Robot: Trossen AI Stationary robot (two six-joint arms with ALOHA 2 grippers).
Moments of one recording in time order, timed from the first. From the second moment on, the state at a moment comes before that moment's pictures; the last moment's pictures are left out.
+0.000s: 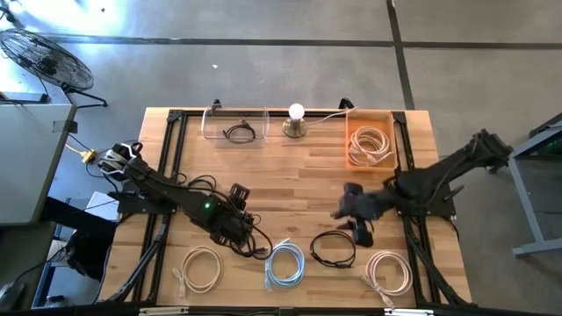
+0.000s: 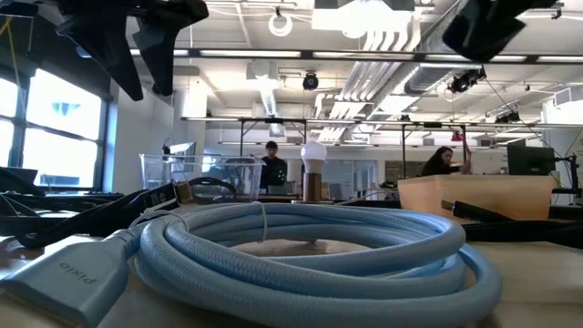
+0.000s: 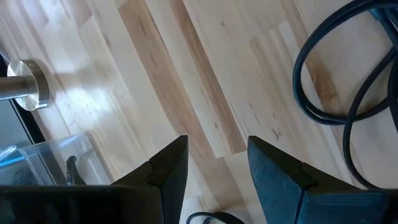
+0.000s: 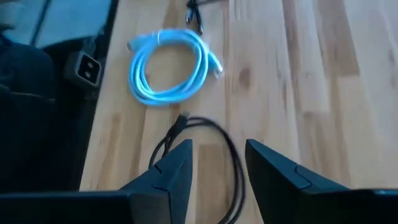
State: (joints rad) left arm -0.48 1.60 1.31 -1.12 -0.44 0.02; right arm 0.45 1.18 0.90 -0.56 0.08 0.48
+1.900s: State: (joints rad) left arm -0.48 1.60 1.31 -1.07 -0.43 0.00; right arm 0.60 1.64 0.90 -0.67 -0.06 1.10
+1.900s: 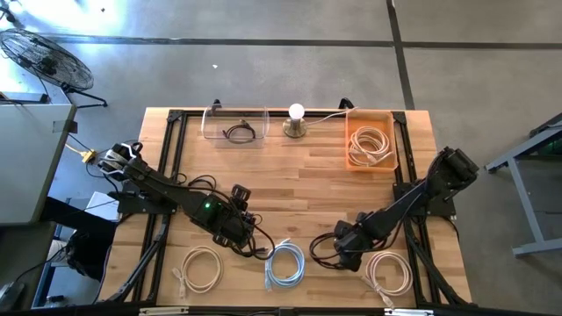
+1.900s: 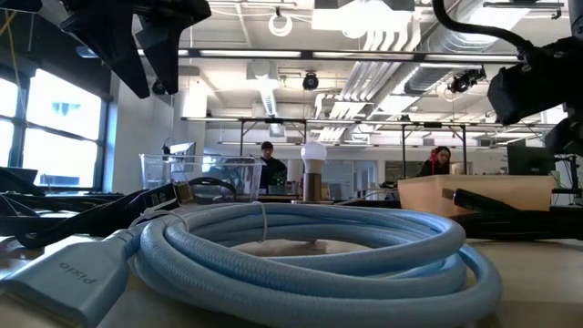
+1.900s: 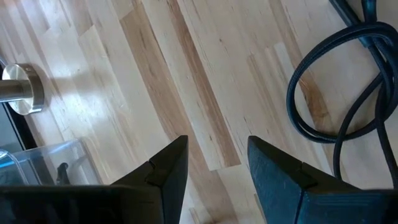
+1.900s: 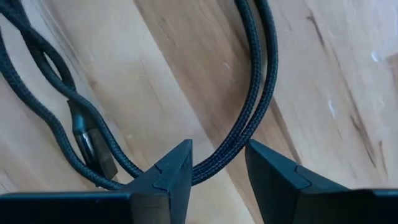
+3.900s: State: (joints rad) left arm -0.55 1.59 1.31 -0.38 -0.58 0.93; right arm 0.51 1.52 1.23 -0.44 0.47 0.08
